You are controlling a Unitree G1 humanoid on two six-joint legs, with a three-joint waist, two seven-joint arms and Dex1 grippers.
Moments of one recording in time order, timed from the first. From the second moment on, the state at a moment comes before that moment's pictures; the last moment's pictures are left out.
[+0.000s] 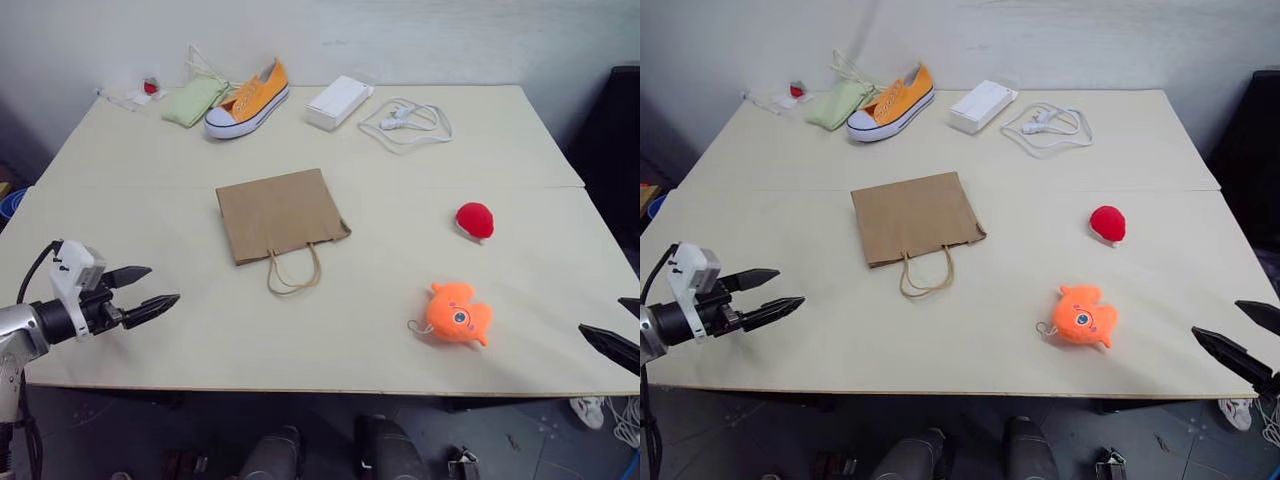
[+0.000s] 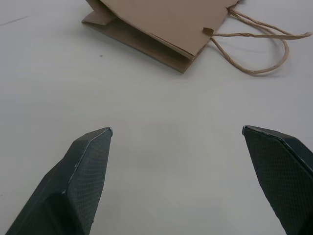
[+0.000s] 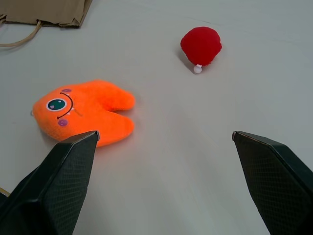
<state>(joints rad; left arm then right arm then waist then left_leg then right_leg) -0.03 0.90 0.43 -0.02 -0.48 0.48 -0.98 0.49 -0.82 -0.99 -0.38 0.73 0.61 1.00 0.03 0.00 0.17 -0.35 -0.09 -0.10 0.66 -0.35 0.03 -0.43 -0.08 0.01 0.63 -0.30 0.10</state>
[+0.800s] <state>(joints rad) -0.83 0.70 -0.21 0.55 -0.09 -0.23 -1.40 0.17 -1.00 -0.60 -0.81 0.97 0.74 0.85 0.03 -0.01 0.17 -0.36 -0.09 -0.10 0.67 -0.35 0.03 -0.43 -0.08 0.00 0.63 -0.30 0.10</state>
